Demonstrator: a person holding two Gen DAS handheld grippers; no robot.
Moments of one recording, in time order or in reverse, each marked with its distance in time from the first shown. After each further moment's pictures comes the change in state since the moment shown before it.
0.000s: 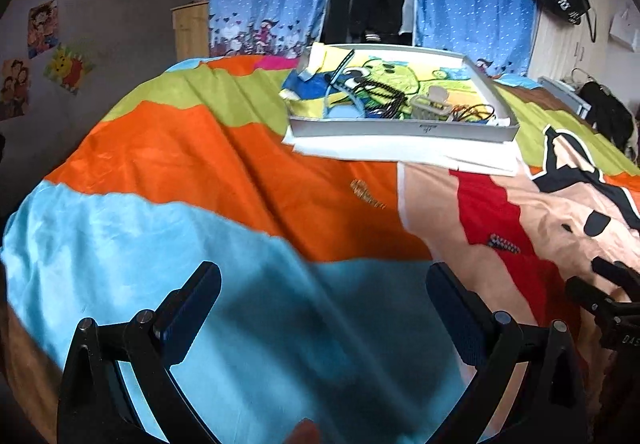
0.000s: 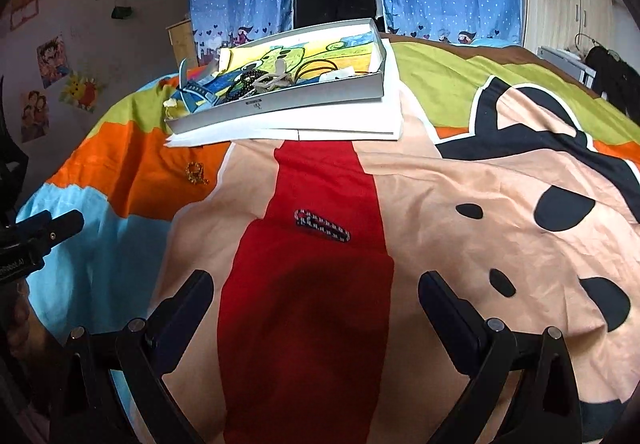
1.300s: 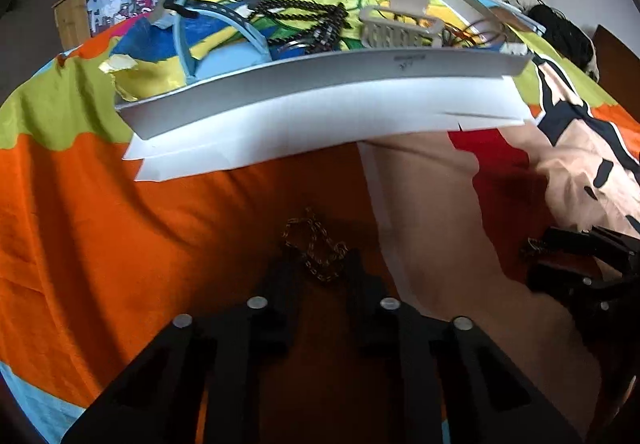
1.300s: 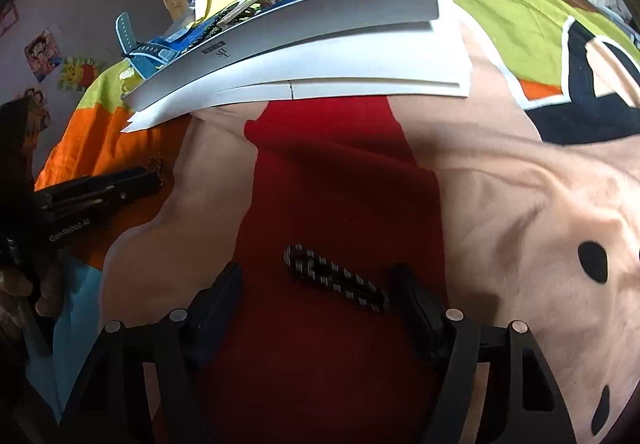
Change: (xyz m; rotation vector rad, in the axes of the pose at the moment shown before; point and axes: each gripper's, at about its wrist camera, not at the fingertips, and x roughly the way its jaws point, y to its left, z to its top) left arm 0.169 -0.024 0.046 0.247 0.234 -0.241; right arm 0.116 -0.027 0.030 0.043 0.192 0.099
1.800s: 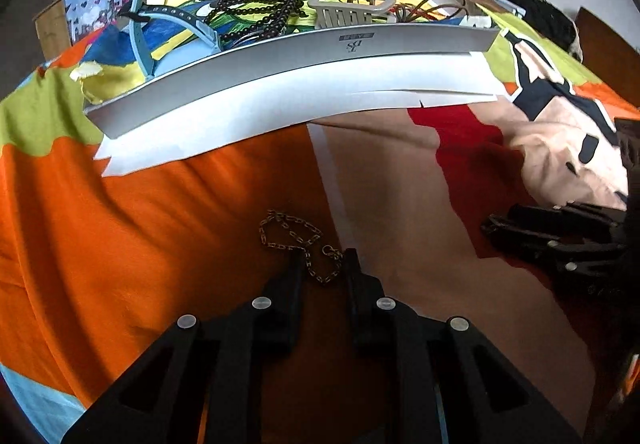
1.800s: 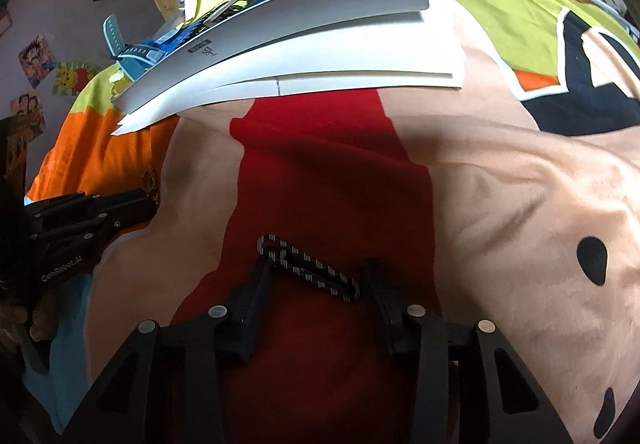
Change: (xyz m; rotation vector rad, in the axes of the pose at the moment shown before) left arm 0.002 -0.022 -0.005 0.032 0.015 -0.047; right arm 0.008 0.002 0.003 -0.002 0.000 -0.018
